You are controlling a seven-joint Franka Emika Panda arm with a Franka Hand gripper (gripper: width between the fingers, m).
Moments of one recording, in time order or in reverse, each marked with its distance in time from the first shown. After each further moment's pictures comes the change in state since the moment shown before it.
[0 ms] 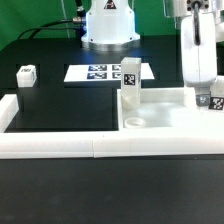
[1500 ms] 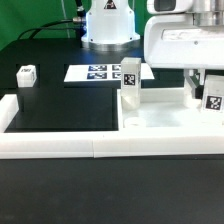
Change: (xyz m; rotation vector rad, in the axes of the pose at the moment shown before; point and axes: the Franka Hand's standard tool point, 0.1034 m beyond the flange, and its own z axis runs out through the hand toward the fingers) arm -0.016 -0.001 -0.001 -0.035 0.055 -1.265
